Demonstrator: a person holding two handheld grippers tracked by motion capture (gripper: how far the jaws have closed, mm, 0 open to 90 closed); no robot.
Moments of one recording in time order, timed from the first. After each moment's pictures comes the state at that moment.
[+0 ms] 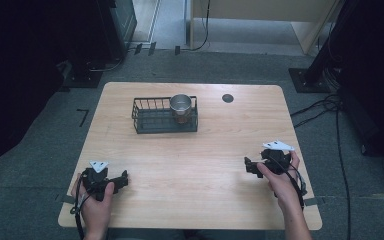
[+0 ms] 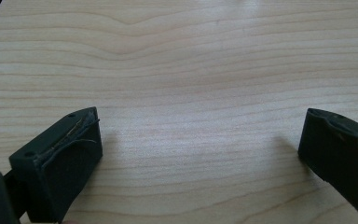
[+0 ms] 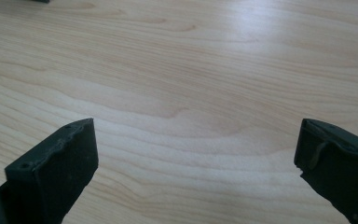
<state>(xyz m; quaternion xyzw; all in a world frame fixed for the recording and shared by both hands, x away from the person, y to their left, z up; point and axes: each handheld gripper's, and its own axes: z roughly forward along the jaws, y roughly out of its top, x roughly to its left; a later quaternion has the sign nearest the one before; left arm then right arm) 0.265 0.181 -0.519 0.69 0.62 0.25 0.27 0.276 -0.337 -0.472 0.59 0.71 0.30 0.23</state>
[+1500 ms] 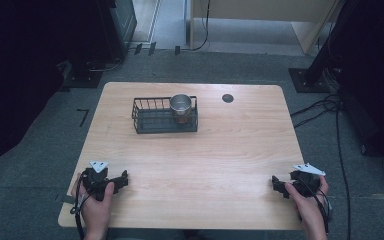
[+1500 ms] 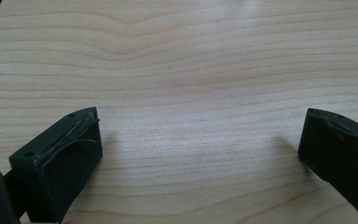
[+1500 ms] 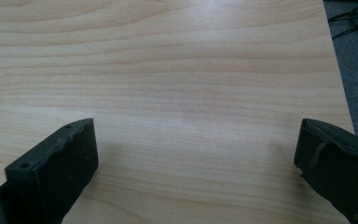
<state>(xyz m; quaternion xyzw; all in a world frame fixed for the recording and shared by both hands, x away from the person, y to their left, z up) 0.265 0.181 -0.519 0.69 0.62 0.25 0.27 0.224 -0.415 -0.519 0.66 0.66 0.26 0.24</state>
